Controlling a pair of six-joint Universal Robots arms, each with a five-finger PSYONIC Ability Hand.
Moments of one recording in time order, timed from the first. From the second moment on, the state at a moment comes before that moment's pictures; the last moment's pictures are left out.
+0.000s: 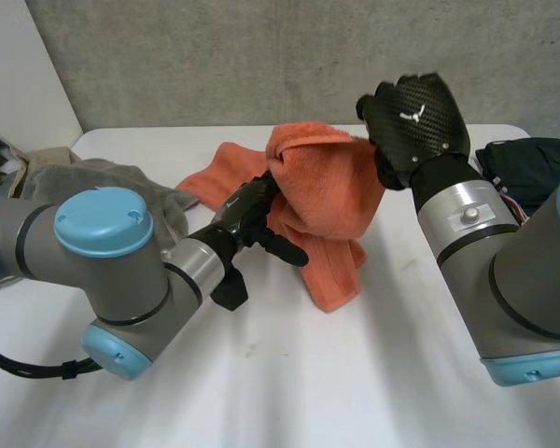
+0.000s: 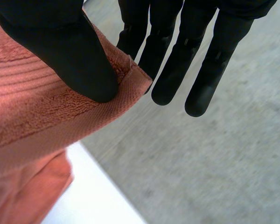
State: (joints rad) left arm 4.14 -2.13 -1.45 3.47 -1.35 2.57; right arm 2.12 -1.38 1.60 -0.44 1.56 2.72; left_hand 0.21 0.21 0.21 0.20 0.05; right_hand 1.13 1.19 1.19 1.20 0.99
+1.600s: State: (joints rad) left arm 4.27 -2.54 -0.94 3.28 -1.56 2.98; right arm 2.12 -1.81 1.27 -0.04 1.31 2.65; left_hand 0.21 0.21 0.21 0.20 0.05; right_hand 1.13 1.19 1.19 1.20 0.99
